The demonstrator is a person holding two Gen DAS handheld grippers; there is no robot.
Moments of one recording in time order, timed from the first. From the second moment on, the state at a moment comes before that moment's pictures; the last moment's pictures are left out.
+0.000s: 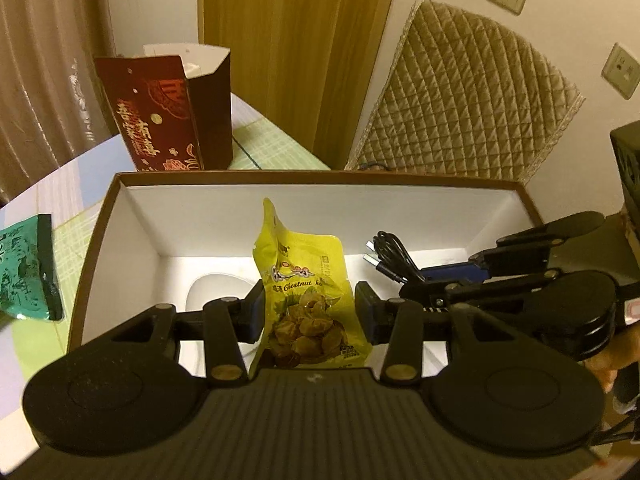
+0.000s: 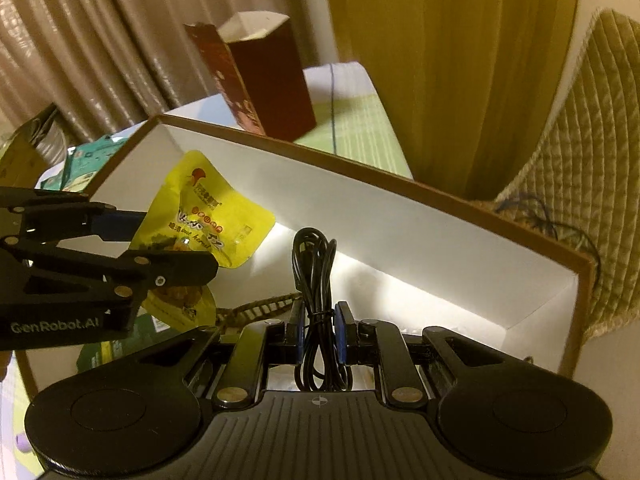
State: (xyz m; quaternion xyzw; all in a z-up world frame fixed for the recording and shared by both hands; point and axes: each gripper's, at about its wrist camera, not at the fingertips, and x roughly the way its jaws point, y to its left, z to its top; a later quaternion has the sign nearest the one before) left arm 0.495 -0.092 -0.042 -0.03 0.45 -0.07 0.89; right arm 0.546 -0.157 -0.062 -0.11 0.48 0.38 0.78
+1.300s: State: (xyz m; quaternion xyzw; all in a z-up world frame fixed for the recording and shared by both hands) left arm 0.500 -0.085 -0.057 0.02 0.49 -0.07 0.87; right arm 0.529 -0.161 -0.062 -0.18 0.47 0.38 0.78
